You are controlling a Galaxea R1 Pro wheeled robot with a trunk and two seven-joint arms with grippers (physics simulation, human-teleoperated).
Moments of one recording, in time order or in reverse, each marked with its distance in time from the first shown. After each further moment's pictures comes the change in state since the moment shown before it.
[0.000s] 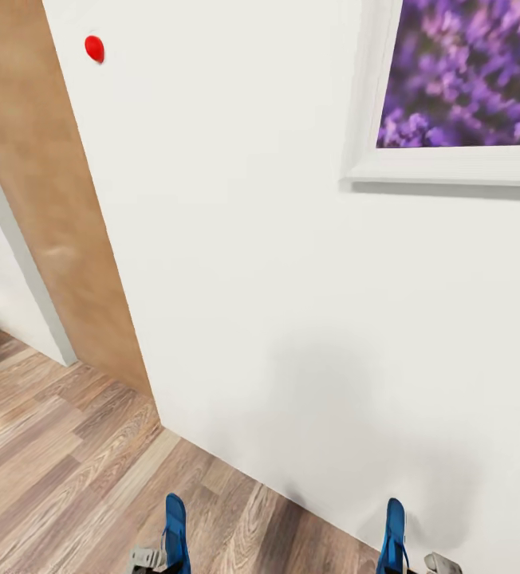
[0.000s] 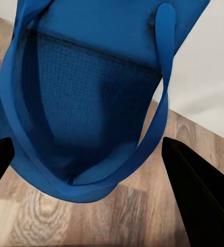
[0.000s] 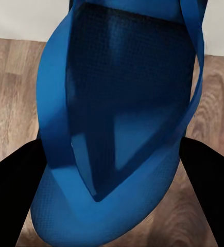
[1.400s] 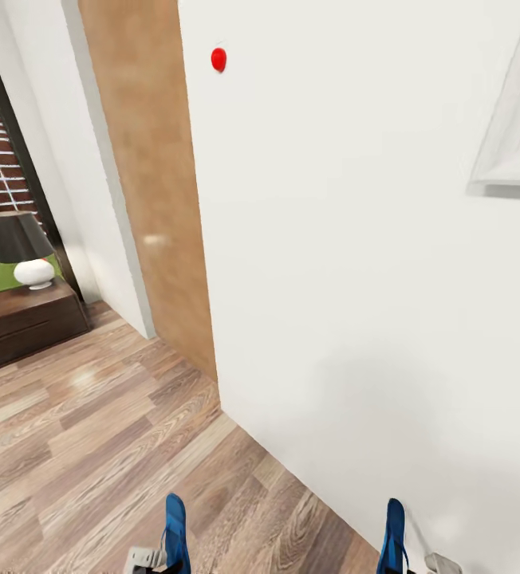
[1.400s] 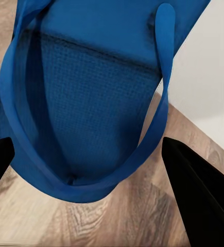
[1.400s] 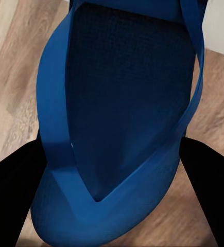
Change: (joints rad) left arm 0.000 0.000 0.000 0.001 0.000 -0.002 0.001; right arm 0.000 0.000 0.001 0.000 0.000 0.000 -0.001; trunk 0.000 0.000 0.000
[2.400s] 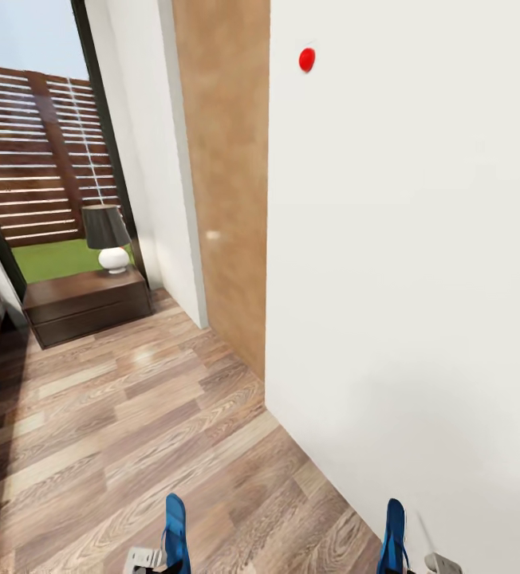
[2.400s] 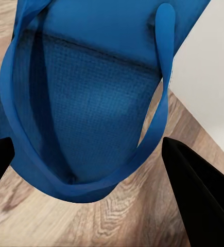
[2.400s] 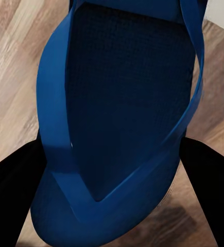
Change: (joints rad) left arm 0.000 0.000 0.000 0.000 0.000 0.000 0.000; right arm 0.000 0.000 0.001 0.000 0.000 0.000 0.000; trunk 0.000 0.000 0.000
